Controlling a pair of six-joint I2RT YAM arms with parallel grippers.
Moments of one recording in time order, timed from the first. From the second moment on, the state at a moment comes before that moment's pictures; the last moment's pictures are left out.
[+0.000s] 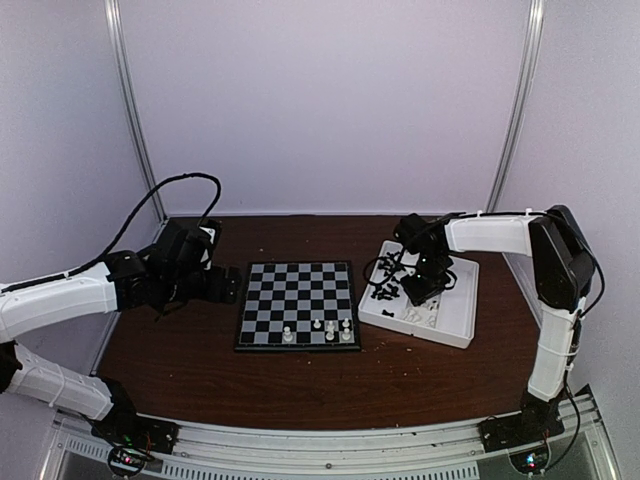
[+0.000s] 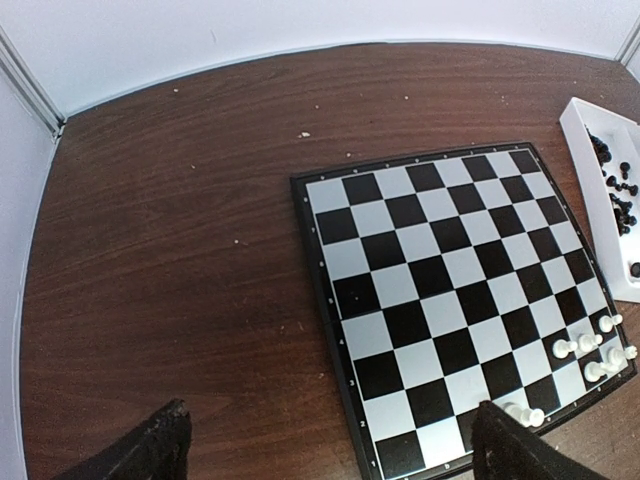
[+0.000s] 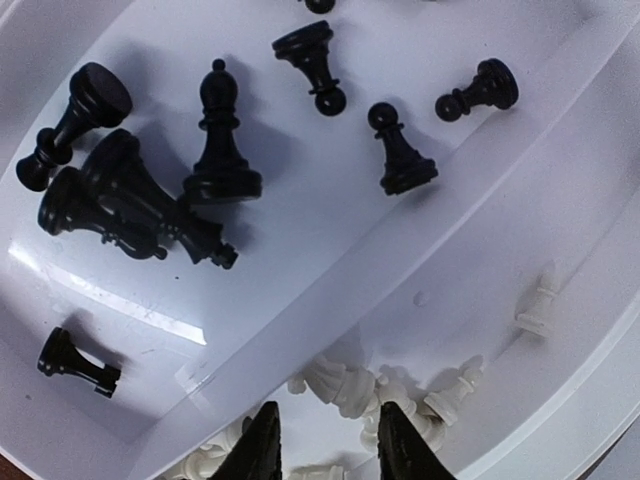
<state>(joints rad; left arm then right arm) -0.75 1.19 0.86 -0.41 -0.40 -0.36 0.52 1.94 1.39 -0.85 0.16 0.07</state>
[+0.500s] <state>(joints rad) -0.75 1.19 0.86 -0.41 -0.40 -0.37 0.50 2.00 1.41 -0.82 0.14 0.02</state>
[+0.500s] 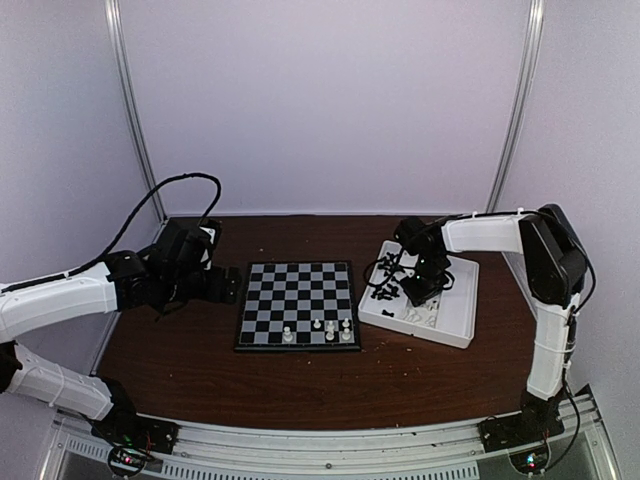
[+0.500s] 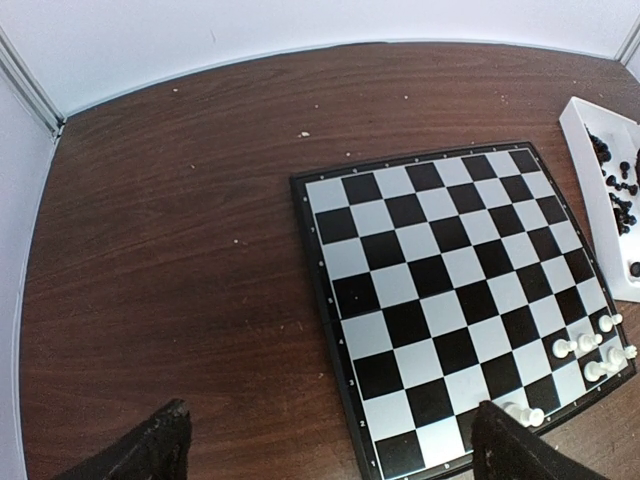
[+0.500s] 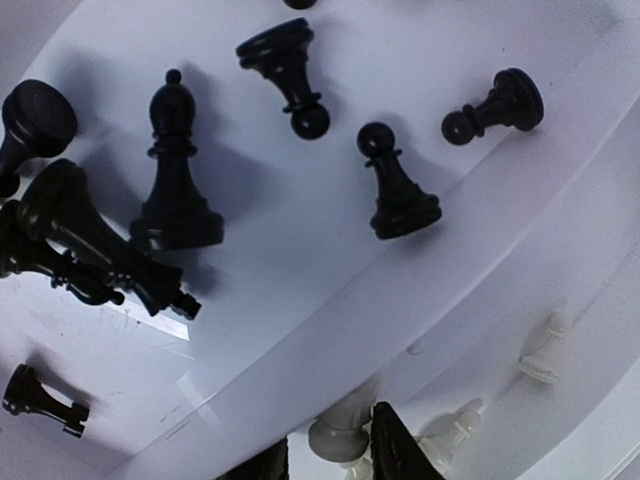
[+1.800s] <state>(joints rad) -0.75 1.22 0.87 -0.41 -0.37 -0.38 0.47 1.67 1.21 -0.59 -0.04 0.05</state>
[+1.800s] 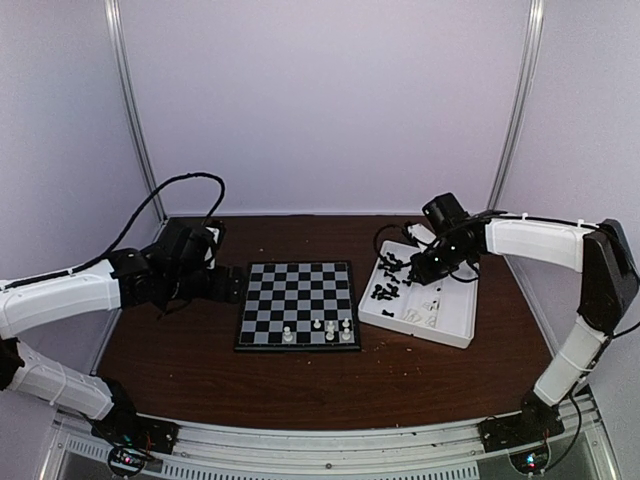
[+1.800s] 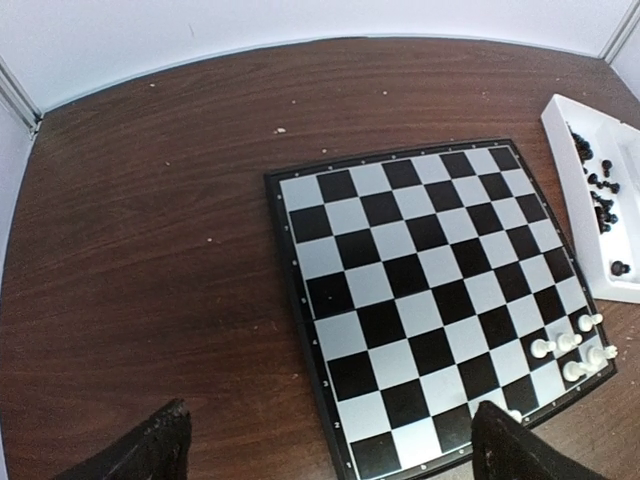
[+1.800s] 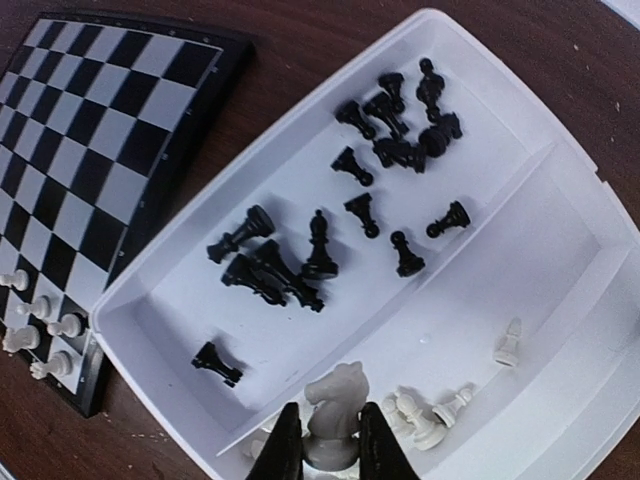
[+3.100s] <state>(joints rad) -0.72 1.77 1.17 0.20 0.72 -0.82 0.83 1.60 1.17 -0.19 -0.19 -0.10</state>
